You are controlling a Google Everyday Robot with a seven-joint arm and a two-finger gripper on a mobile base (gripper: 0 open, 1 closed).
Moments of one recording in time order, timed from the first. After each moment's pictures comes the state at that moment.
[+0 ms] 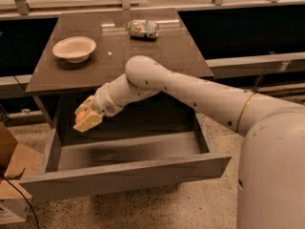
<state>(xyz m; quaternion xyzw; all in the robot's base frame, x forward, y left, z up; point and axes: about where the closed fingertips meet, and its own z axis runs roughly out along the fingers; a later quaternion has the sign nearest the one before) 0.580 0.214 0.734 -0.66 0.58 0.35 0.33</state>
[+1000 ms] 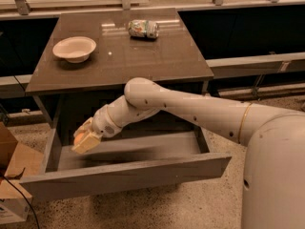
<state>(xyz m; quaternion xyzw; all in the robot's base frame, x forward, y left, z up) 0.530 0.222 0.688 -0.64 0.59 0.40 0.28</state>
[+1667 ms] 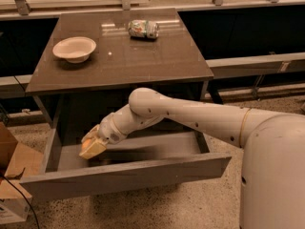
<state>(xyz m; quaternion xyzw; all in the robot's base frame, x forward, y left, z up) 0.533 0.207 0.647 -0.63 0.62 0.39 0.28</state>
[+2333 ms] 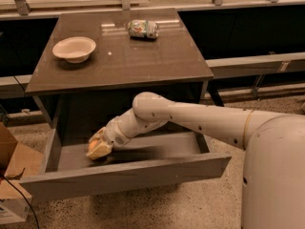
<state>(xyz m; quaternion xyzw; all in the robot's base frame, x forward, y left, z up) 0.537 0.191 0.626 -0.62 0.63 0.37 0.27</state>
